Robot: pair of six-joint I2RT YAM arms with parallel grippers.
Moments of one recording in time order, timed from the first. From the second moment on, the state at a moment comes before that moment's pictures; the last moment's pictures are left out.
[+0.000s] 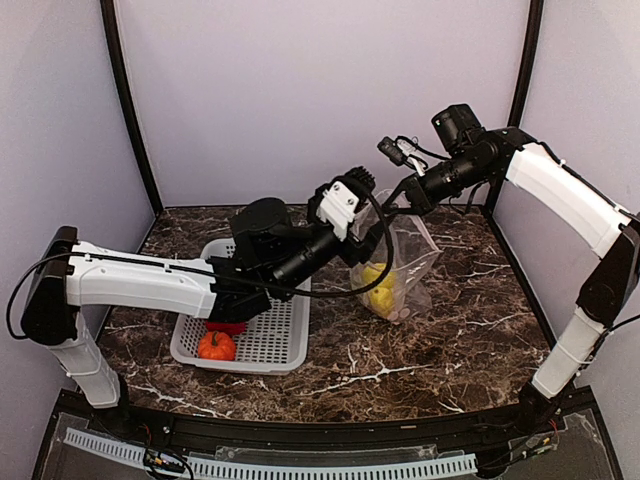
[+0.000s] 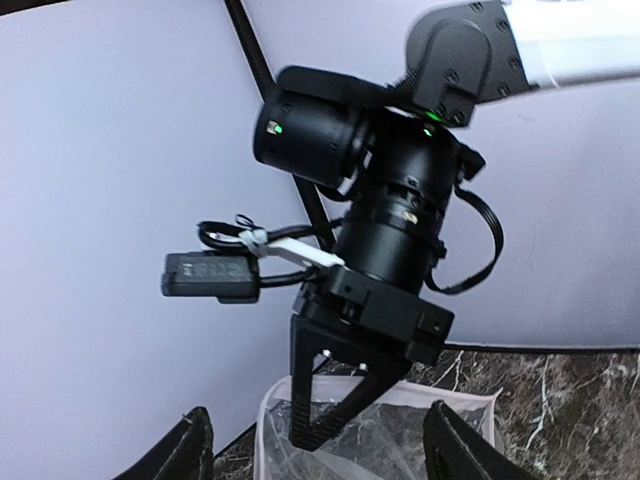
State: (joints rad) left arm -1.17 1.73 1.23 0.70 -0.29 0.44; right arm 0.52 1.66 1.77 -0.98 -0.59 -0.20
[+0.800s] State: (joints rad) left arm -1.17 1.58 1.05 0.47 -0.50 -0.20; right arm 0.52 1.61 1.66 -1.06 -0.51 -0.27
